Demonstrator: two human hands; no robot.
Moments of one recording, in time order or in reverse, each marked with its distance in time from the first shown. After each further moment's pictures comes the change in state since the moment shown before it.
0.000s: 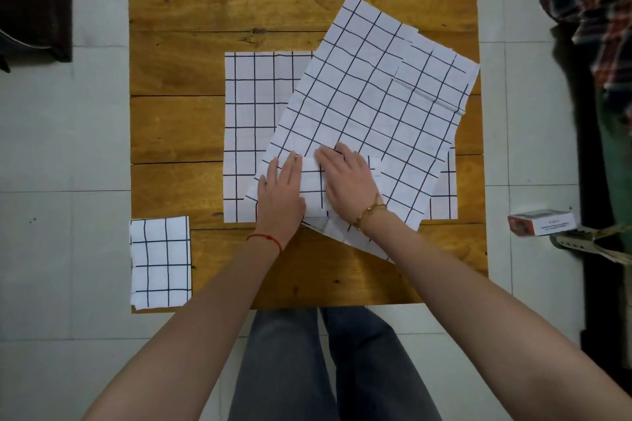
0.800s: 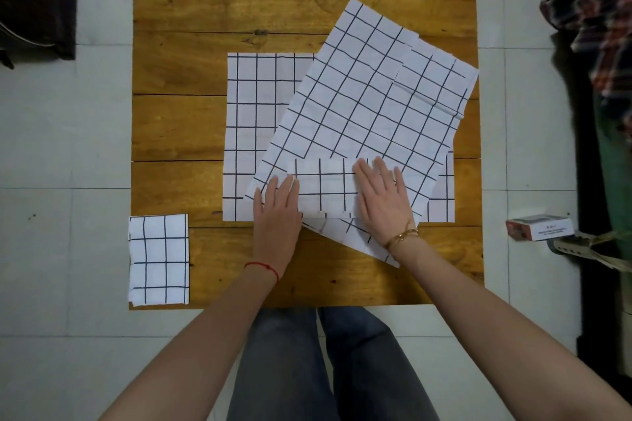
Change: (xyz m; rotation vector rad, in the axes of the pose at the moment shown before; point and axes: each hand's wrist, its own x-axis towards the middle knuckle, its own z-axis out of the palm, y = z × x) left_hand -0.038 0.002 0.014 0.119 0.072 -0.018; right_hand -0.055 0.037 -0.001 -0.147 -0.035 0.140
